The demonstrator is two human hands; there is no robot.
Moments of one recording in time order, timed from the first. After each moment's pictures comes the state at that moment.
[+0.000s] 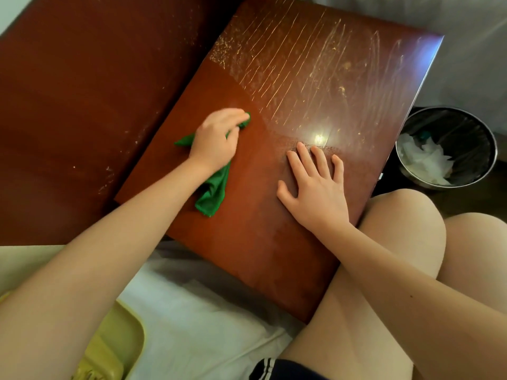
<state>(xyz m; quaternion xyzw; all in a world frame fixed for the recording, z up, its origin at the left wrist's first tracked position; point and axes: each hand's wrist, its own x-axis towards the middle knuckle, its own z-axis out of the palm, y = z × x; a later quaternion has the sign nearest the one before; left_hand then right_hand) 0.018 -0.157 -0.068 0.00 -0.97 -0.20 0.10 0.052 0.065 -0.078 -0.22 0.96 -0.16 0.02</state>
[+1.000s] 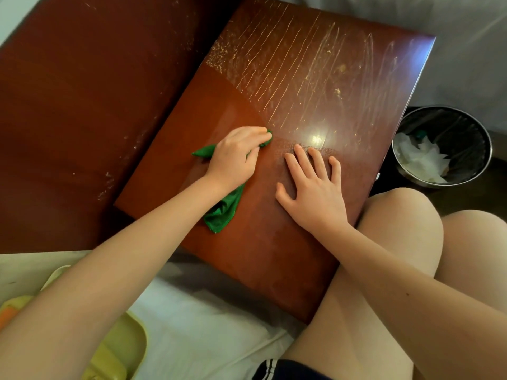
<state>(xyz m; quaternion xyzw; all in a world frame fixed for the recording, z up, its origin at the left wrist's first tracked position) 0.032 -0.119 -0.069 -0.08 -0.97 -0.21 0.11 0.053 0.065 -0.078 -0.22 0.96 -0.16 0.01</state>
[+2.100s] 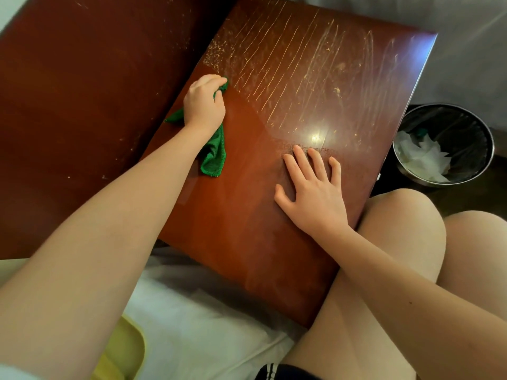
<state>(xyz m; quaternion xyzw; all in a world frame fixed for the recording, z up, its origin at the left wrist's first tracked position) -0.049 -0.179 -0.063 0.12 -0.97 -0.18 0.12 0.052 0.065 -0.077 -0.22 0.96 -0.16 0.02</state>
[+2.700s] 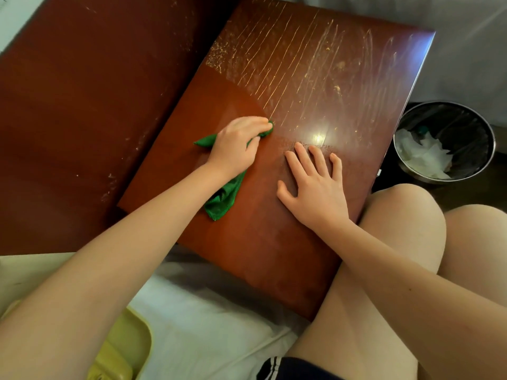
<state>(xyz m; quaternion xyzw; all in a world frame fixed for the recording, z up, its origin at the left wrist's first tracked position) 0.015 -0.125 -0.065 -0.08 -0.97 -0.20 0.08 0.052 0.065 -0.078 -0.22 0.96 -0.16 0.01</state>
